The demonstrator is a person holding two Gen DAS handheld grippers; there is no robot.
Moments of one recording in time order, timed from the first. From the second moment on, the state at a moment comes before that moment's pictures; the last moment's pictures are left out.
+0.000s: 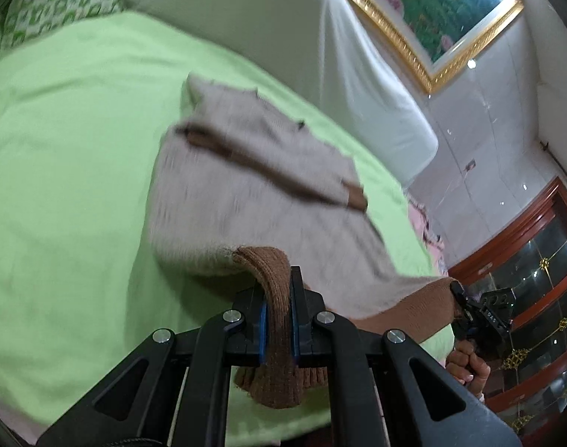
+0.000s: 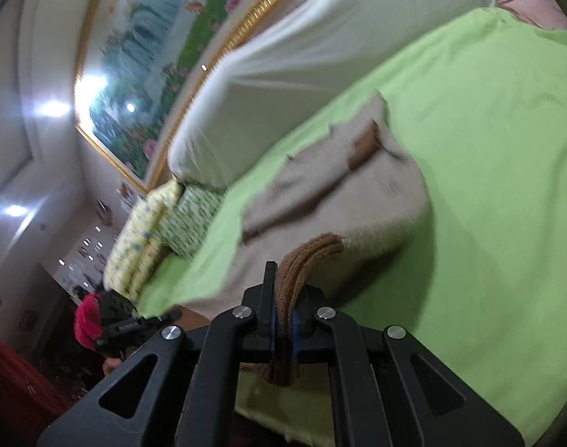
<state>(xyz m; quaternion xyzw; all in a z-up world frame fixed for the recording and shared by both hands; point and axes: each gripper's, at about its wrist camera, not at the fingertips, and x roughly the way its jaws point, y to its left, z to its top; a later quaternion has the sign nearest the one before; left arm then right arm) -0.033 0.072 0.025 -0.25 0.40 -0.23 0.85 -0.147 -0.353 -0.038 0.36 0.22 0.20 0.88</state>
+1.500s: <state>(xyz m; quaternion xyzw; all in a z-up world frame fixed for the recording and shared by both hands) 0.346 0.038 0.016 -0.13 0.42 -0.13 0.89 0.222 -0.403 -0.006 0.29 0.29 0.06 0.91</state>
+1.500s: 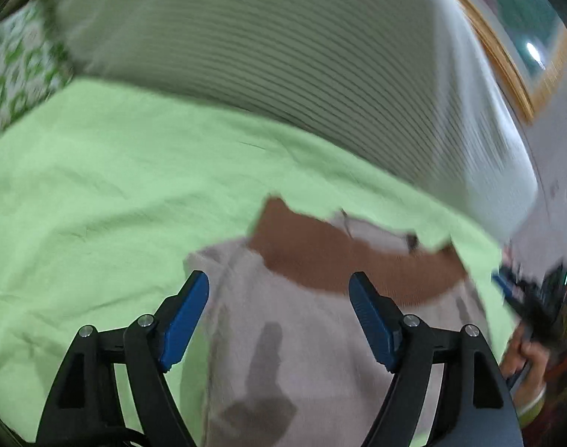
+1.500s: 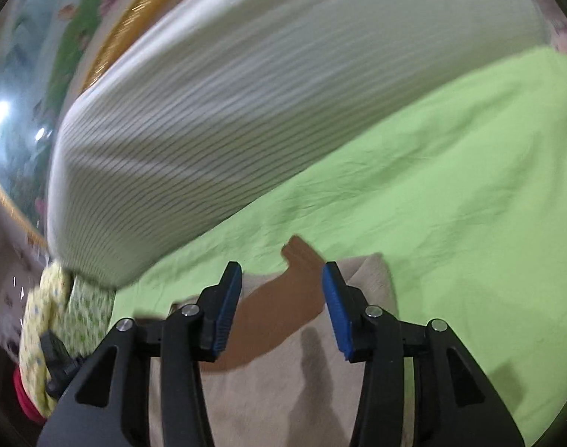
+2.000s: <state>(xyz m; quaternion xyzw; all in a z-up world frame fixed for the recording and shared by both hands) 0.317 -0.058 -0.010 0.07 0.46 -0.22 0.86 0.219 -0.275 -0.014 0.03 0.37 0.18 0.91</state>
